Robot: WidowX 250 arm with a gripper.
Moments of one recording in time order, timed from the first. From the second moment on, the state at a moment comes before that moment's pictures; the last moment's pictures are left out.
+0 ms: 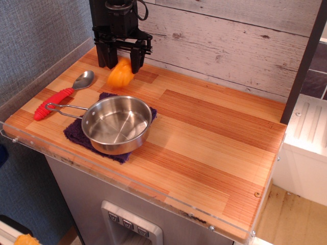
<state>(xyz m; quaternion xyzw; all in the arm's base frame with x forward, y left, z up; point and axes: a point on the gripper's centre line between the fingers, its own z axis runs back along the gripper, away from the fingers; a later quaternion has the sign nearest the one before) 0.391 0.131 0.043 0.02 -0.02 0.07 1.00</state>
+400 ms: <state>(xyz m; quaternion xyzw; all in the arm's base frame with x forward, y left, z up) 0.390 0.129 0.051 0.00 -0.02 0.07 1.00</state>
